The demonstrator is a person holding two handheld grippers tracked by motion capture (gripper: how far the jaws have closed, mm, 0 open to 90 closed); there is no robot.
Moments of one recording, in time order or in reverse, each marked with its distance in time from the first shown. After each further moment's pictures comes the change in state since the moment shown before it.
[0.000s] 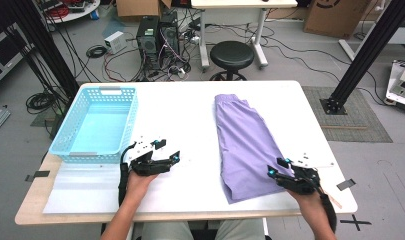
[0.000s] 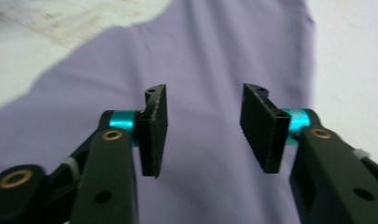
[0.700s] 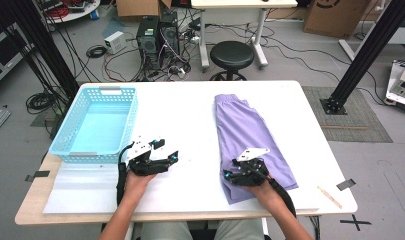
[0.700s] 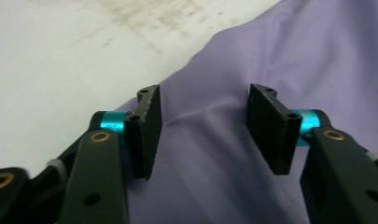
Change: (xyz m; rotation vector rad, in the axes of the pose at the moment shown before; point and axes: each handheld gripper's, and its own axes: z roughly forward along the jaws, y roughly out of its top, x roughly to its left) left arm 0.003 0.000 -0.004 -0.003 -0.008 -0.006; right arm 0.067 0.028 0.093 0.189 0.173 -0.158
